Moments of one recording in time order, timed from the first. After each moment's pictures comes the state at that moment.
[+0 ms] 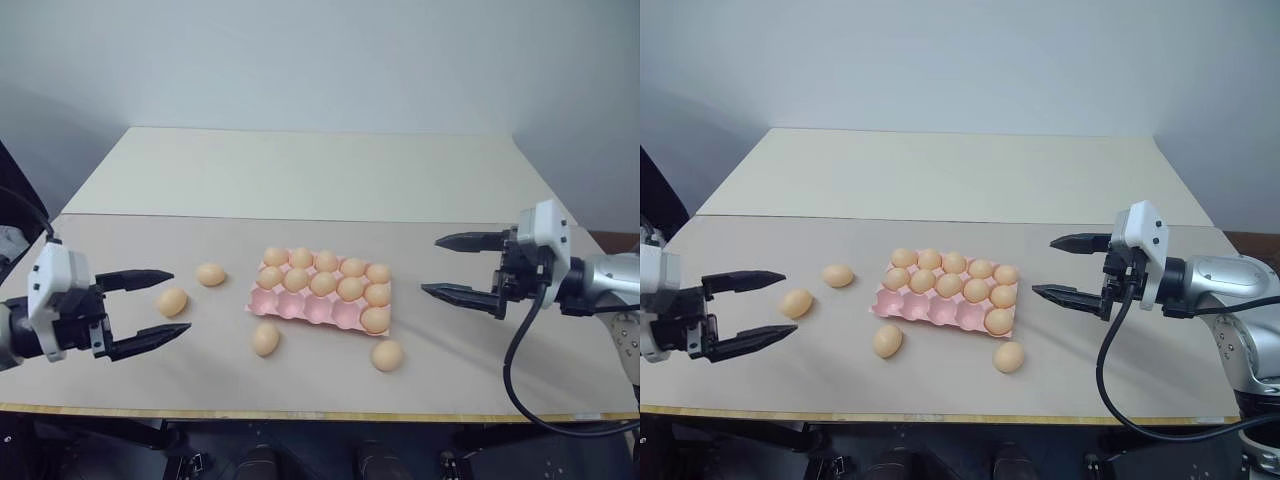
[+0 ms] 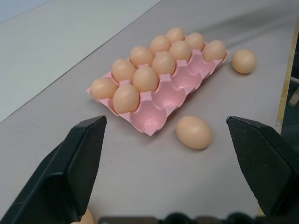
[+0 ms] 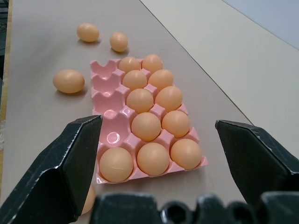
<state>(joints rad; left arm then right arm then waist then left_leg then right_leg) 0.09 1.00 0.60 -0.33 -0.70 0.46 -1.23 -0.34 -0.92 -0.21 -0.30 0.63 0.50 1.10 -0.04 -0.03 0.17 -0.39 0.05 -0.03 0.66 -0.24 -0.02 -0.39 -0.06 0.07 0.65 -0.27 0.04</state>
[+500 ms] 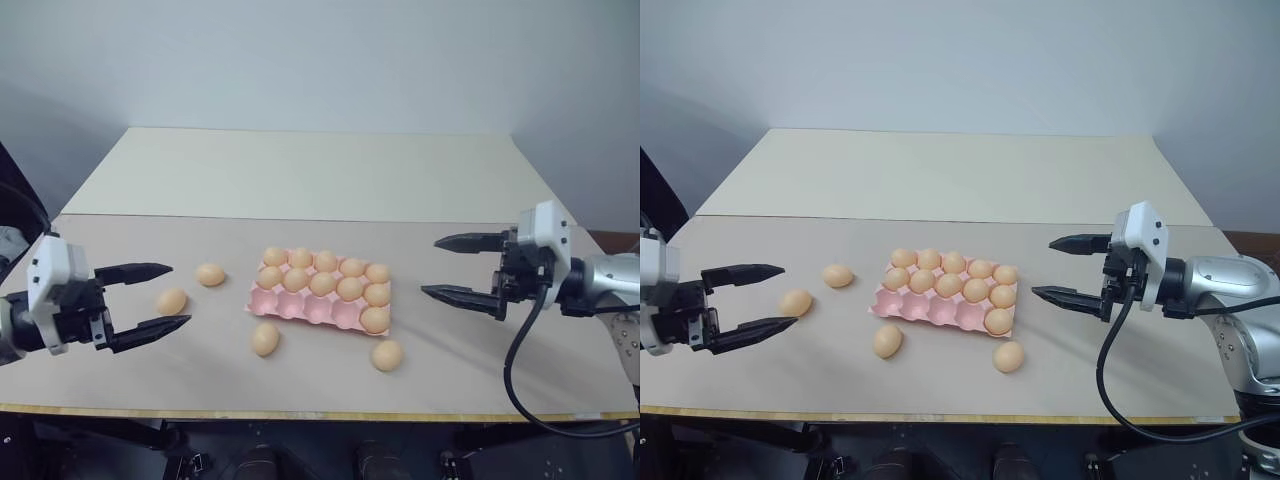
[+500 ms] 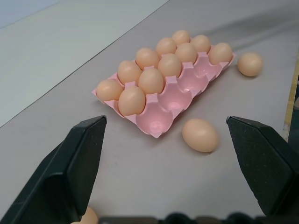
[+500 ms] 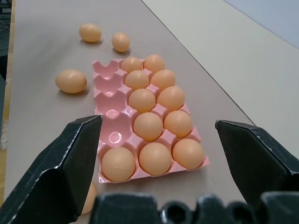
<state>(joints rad) 0.06 1.00 0.57 -0.31 -0.69 0.46 -1.23 -0.34 -0.92 -0.21 -0.30 0.63 0.50 1.11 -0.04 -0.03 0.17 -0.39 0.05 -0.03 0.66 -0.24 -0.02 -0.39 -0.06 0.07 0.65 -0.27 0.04</state>
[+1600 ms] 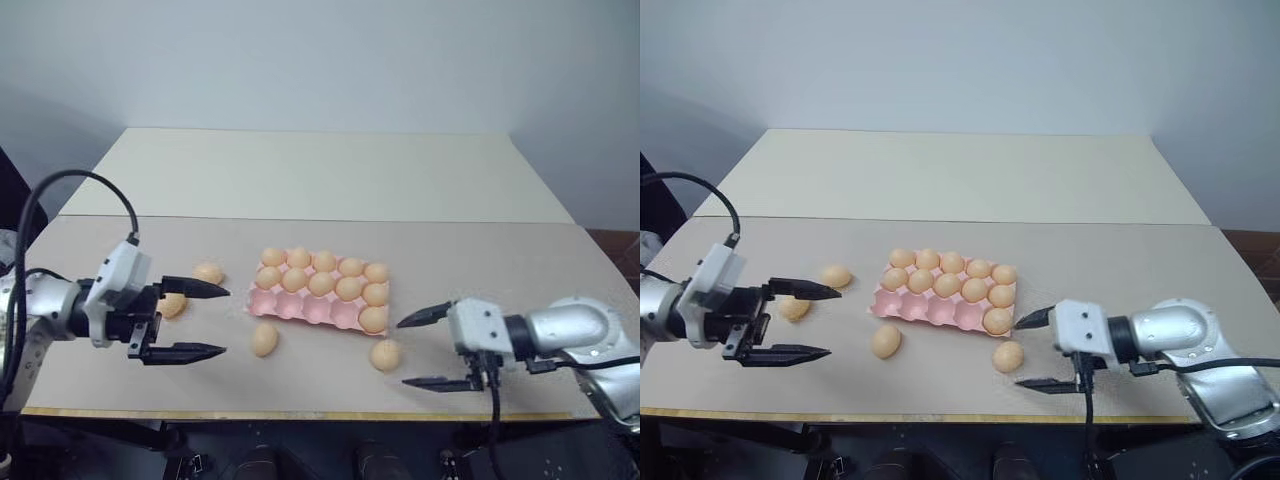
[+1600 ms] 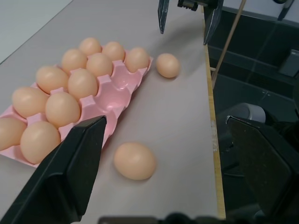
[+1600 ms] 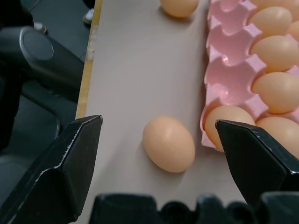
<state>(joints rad) -0.15 1.03 0.27 -0.27 -0.69 0.43 -1.46 -0.16 -0.95 0.08 -0.45 0.31 0.23 1.23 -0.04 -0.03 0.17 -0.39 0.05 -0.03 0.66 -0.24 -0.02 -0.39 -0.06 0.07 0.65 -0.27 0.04</state>
